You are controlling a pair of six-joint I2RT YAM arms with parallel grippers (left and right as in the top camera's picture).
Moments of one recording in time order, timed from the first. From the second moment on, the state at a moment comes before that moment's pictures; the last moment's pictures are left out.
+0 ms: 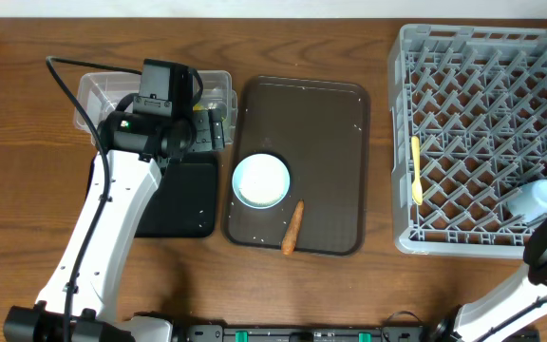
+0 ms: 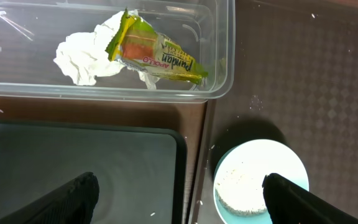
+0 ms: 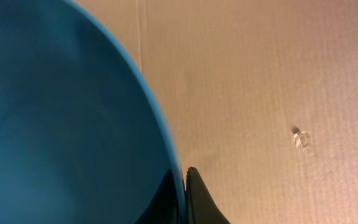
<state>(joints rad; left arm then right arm) -0.17 1.47 1.33 -0.91 -0.01 -0.25 -0.52 1.97 1.49 0.31 0.51 -1.25</state>
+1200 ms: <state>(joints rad) -0.17 1.47 1.33 -0.91 -0.01 -0.25 -0.43 1.84 1.49 -0.05 0.58 -0.67</state>
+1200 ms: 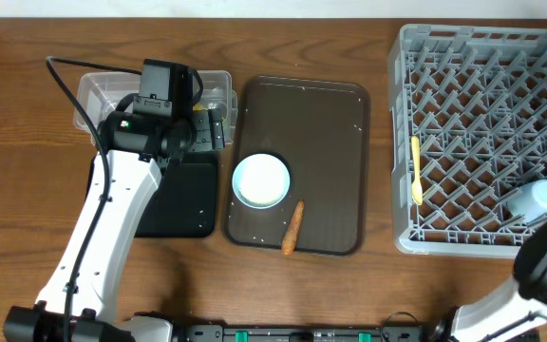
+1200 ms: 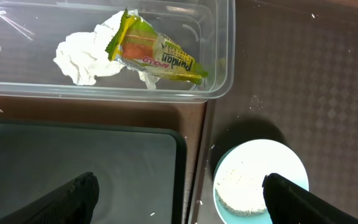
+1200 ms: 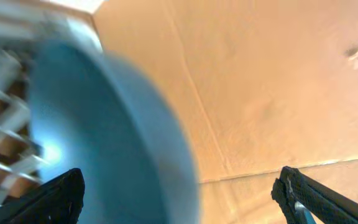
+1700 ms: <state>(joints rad) -0.17 1.47 1.33 -0.91 -0.01 -0.25 -0.30 1.68 1.49 -0.60 0.03 -0.42</state>
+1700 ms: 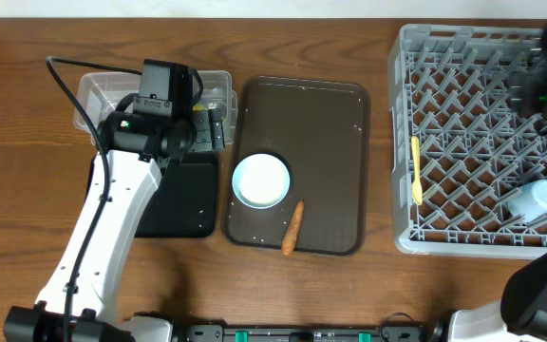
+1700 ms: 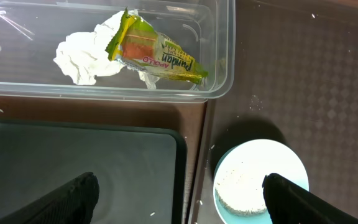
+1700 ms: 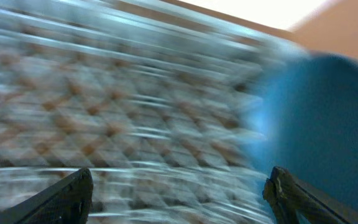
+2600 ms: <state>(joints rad) -0.26 1.51 1.33 -0.93 0.05 -0.34 0.27 1.85 1.49 -0.75 -0.18 -0.01</state>
